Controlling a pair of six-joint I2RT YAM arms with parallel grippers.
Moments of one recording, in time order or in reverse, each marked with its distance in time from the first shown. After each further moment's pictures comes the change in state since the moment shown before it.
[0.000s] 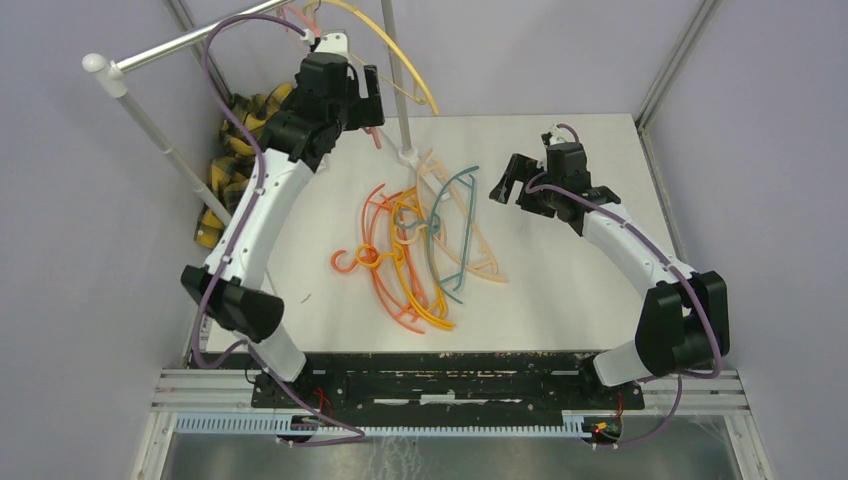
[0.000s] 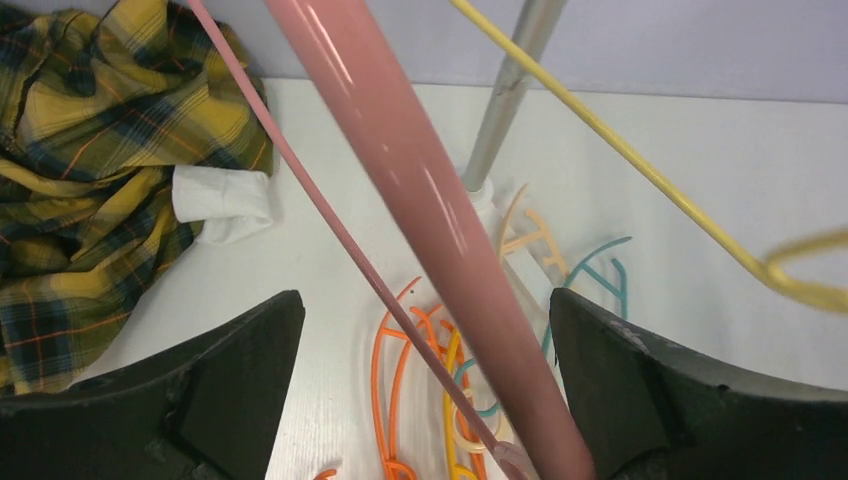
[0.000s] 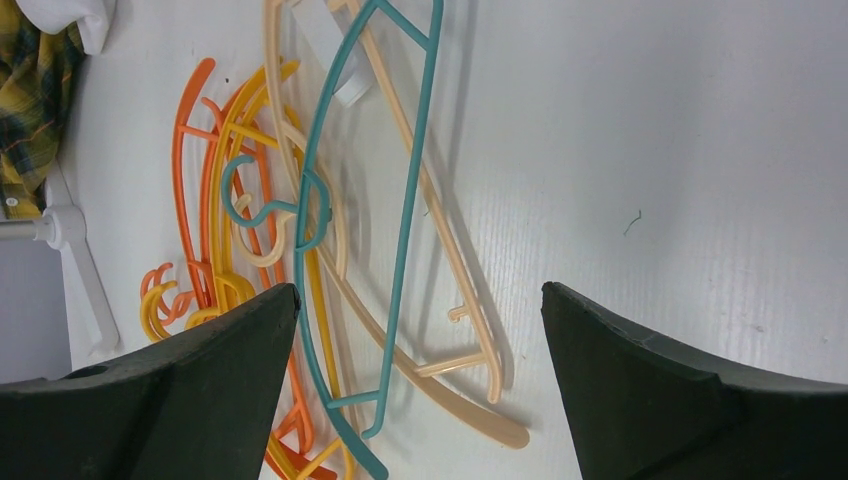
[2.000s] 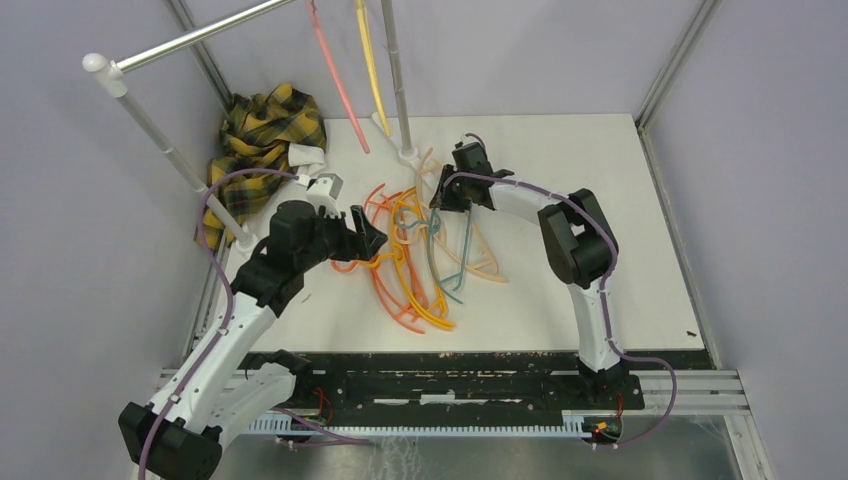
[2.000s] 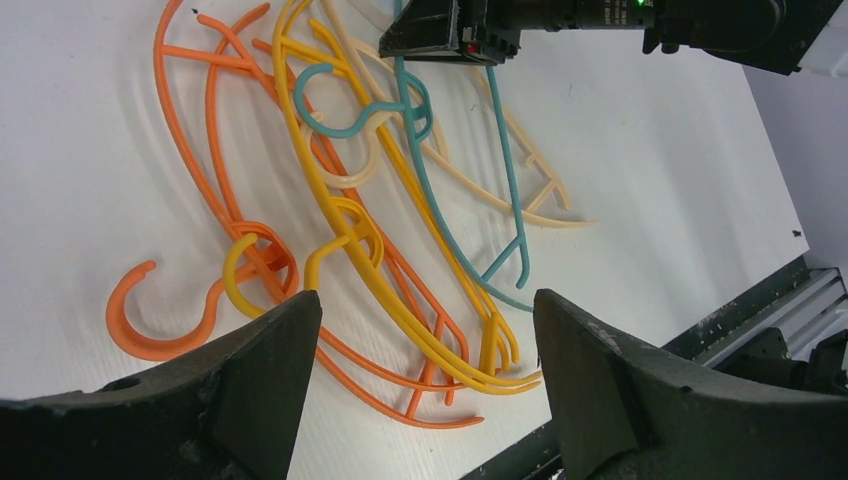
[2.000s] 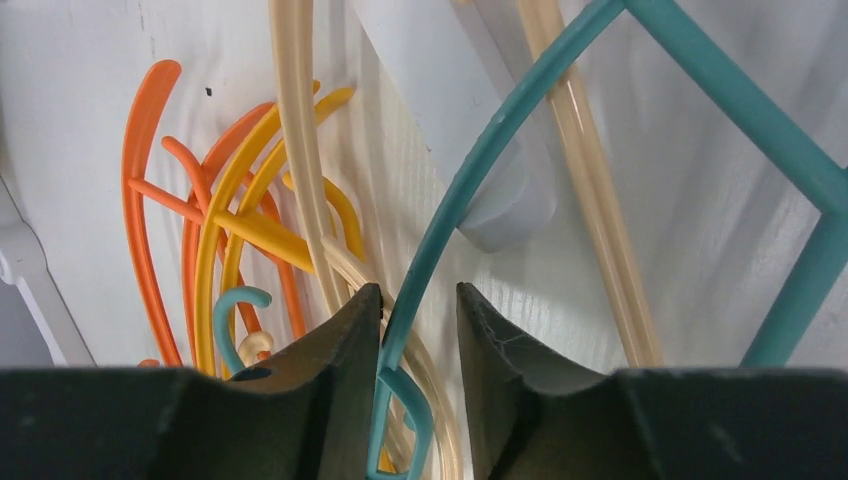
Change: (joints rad) left arm 0.000 -0.868 -1.228 0.370 0.539 -0.141; right arm 0.243 0.743 0.482 0.114 0.001 0.143
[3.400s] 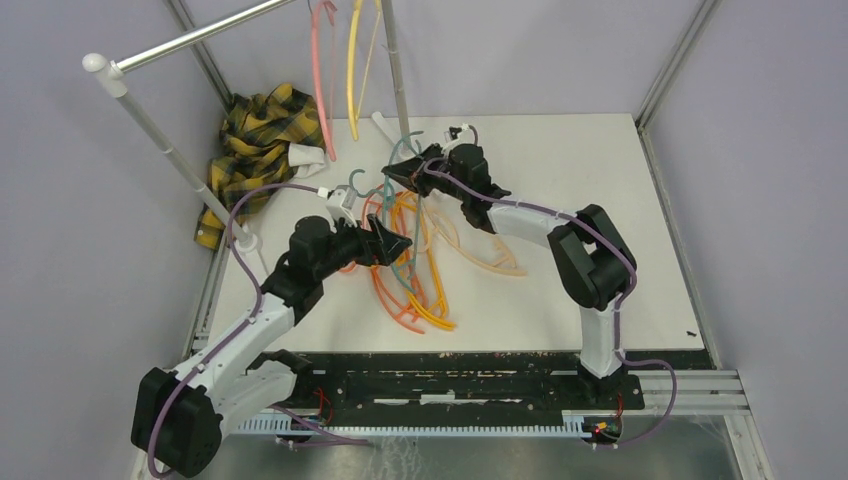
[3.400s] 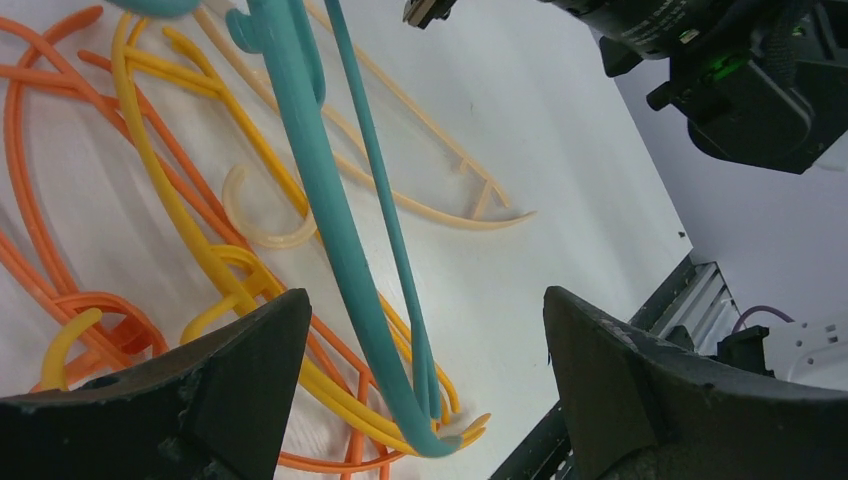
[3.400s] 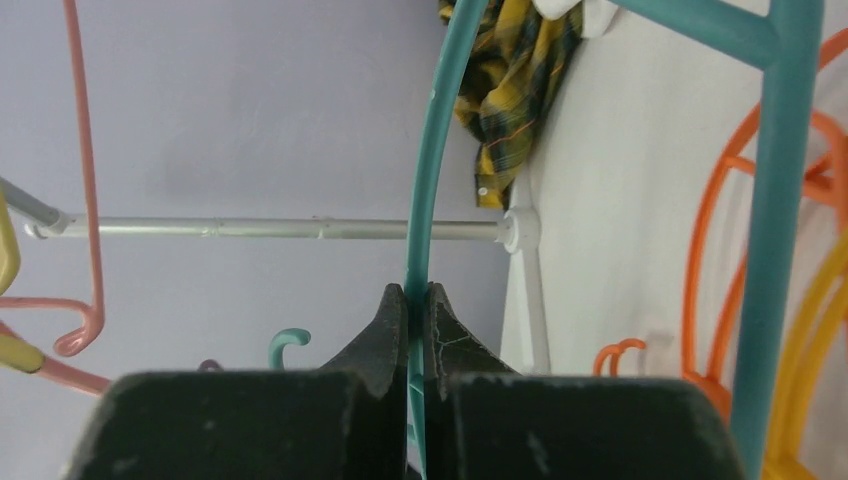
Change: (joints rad) left arm -0.040 0.061 -0.259 0.507 0.138 -0.149; right arm 0.101 -0.204 -0.238 0.714 -0.166 0.656
